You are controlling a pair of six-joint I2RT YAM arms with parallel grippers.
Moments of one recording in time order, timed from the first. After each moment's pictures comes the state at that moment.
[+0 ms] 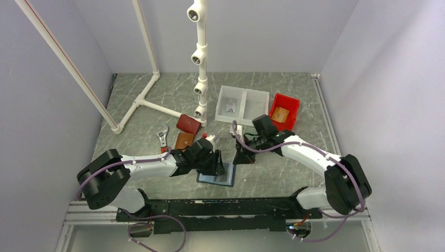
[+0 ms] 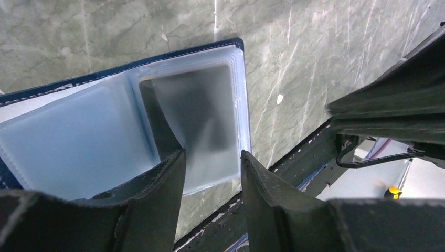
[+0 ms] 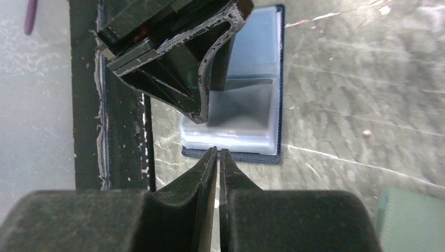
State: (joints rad) left arm -0.96 1.42 0.64 -0.02 0.15 -0.87; right arm 0.52 1.30 0.76 -0.40 -0.89 -0.46
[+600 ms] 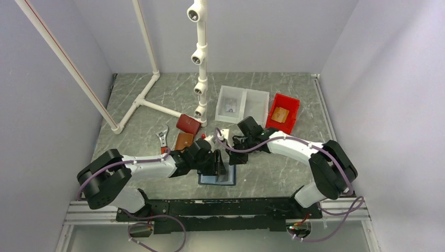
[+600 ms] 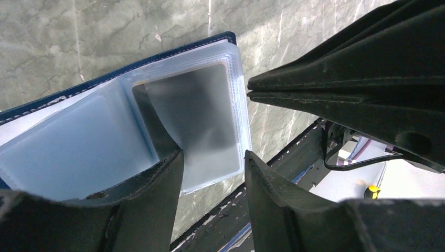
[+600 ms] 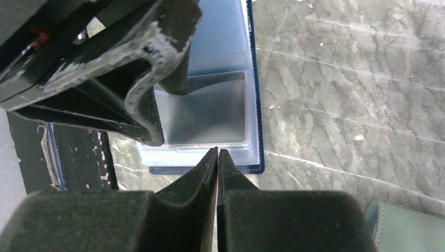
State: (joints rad) left arm -0.95 1.43 0.59 0.08 0.19 -0.92; right arm 0.69 1.49 0.84 -0.40 -0.64 -0.47
